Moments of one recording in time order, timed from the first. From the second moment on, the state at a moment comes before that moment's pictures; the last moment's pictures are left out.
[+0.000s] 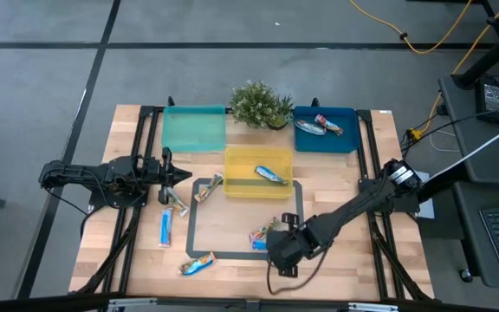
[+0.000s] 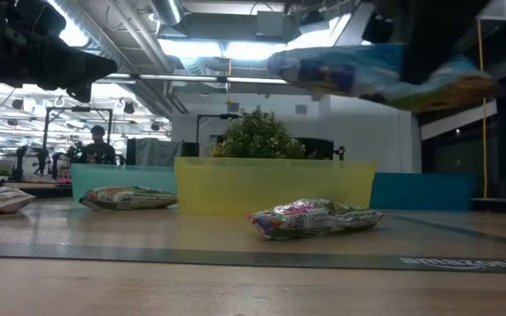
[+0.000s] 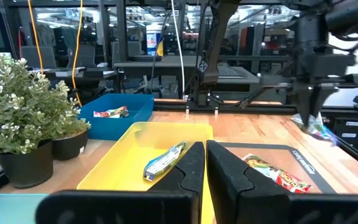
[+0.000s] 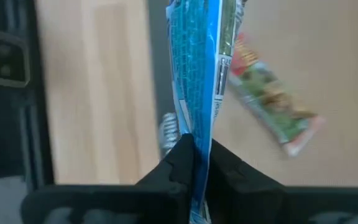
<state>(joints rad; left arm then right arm) -0.04 0.02 0.01 0.05 -0.14 -0.02 0.55 1.90 1.52 -0.86 0.16 0.64</state>
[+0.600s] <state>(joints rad) -0.04 0.02 0.01 0.05 -0.14 -0.02 0.15 1.56 1.52 -0.99 0.09 0.38</state>
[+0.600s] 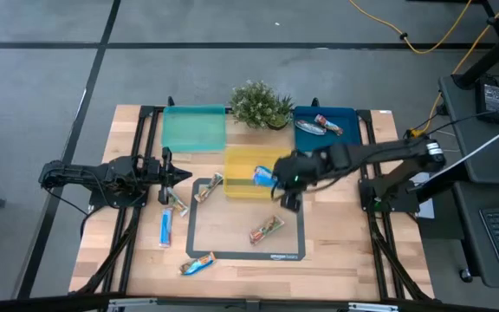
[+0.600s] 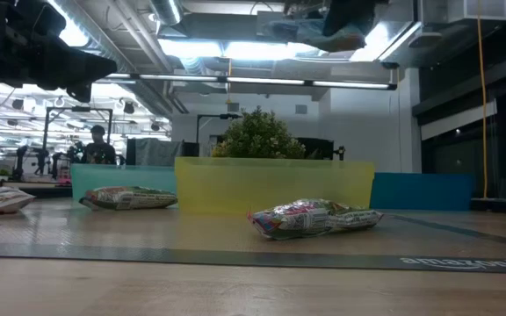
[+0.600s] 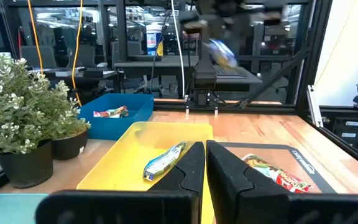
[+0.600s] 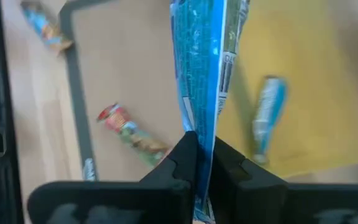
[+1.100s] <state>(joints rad) -0.04 0.02 0.01 0.05 -0.14 -0.02 -0.09 1.60 1.52 -0.86 -0.04 0.21</state>
